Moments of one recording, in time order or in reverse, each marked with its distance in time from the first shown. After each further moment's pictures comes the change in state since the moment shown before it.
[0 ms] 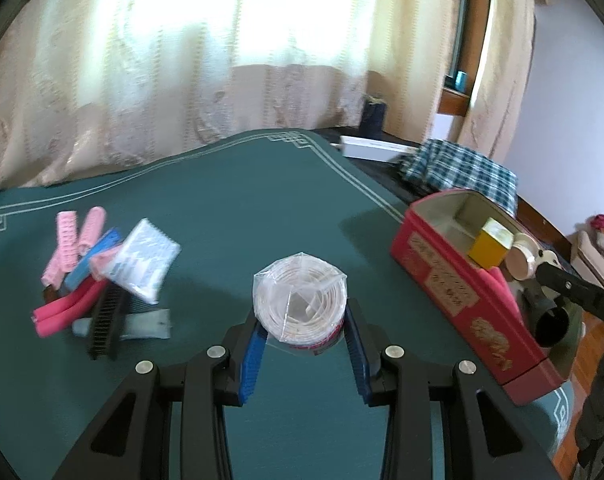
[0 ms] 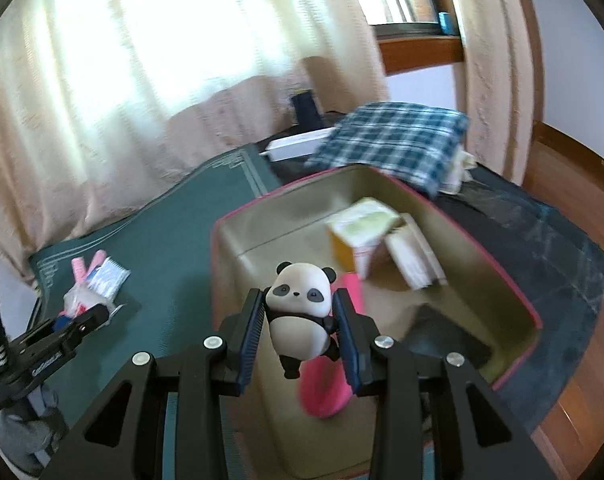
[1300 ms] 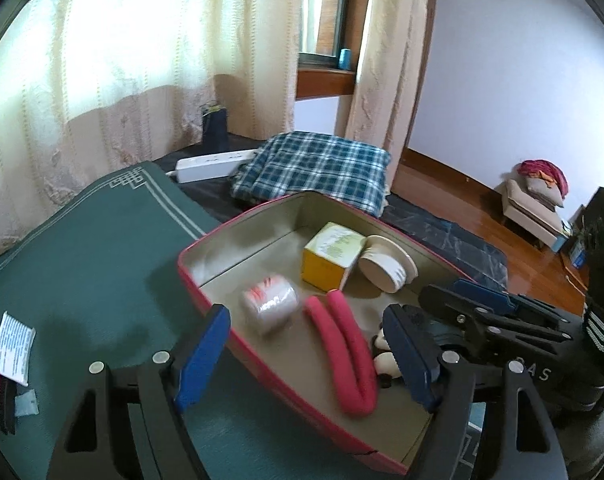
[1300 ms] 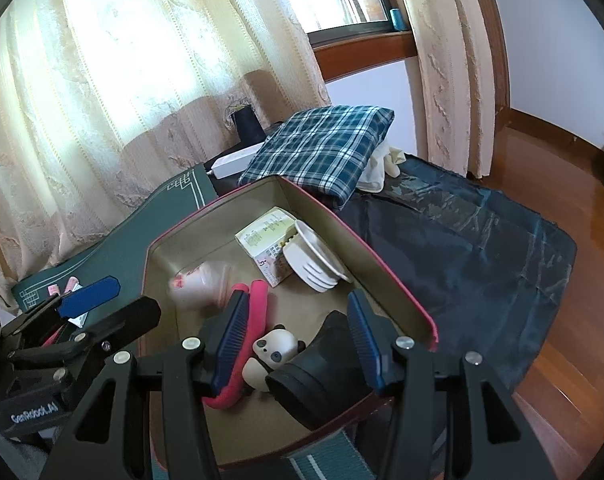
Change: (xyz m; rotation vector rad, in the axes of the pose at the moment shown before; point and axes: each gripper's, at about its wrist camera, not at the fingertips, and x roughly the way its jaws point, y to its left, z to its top) left arm 0.024 -0.149 0.031 0.219 0.011 -0.255; right arm -0.017 -0.058 0.000 0.087 -0.035 -0.067
